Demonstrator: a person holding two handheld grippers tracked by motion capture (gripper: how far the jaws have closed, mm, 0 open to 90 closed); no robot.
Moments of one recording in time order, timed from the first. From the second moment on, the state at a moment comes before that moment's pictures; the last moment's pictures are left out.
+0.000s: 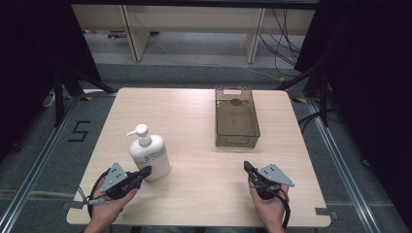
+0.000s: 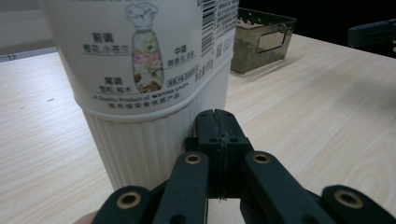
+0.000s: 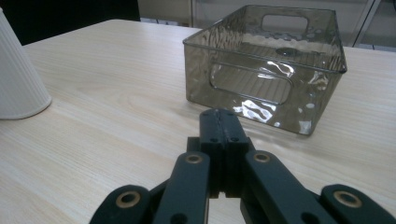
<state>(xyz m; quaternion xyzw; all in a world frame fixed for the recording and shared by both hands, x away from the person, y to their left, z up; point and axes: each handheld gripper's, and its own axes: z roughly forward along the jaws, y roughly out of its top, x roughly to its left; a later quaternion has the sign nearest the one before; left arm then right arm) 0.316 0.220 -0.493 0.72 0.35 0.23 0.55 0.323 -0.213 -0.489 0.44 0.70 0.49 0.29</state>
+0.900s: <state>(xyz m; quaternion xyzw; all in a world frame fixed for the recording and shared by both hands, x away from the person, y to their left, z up) 0.307 0.284 -0.520 0.66 0.43 0.31 0.54 0.330 -0.089 -0.447 0.34 0.69 0.58 0.25</state>
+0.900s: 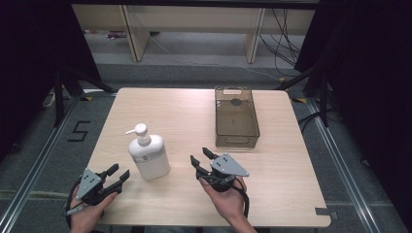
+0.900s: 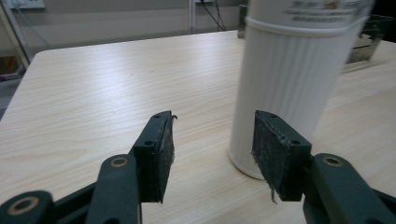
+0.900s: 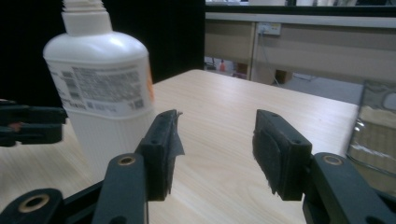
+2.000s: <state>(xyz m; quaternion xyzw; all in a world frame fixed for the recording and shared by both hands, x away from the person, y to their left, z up) 0.322 0.292 -0.525 0.63 0.46 0.33 0.53 0.329 0.004 -0.403 0.32 0.68 0.61 0.25</state>
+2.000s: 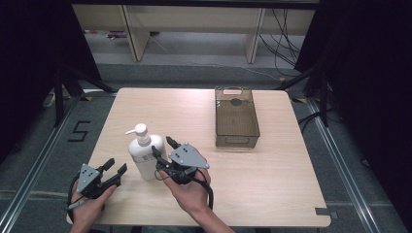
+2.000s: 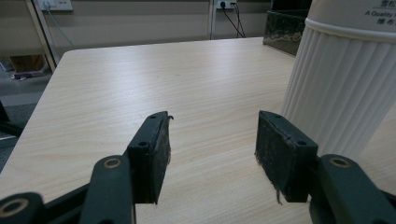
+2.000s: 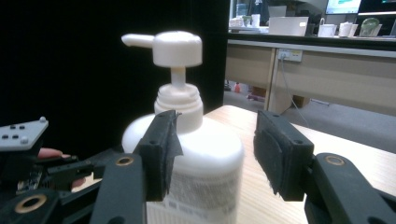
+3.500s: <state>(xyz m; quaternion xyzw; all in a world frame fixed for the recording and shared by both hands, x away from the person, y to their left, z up) 0.322 0.291 -0.525 0.64 0.45 0.33 0.53 0.352 0.064 -0.382 0.35 0.69 0.58 0.26</state>
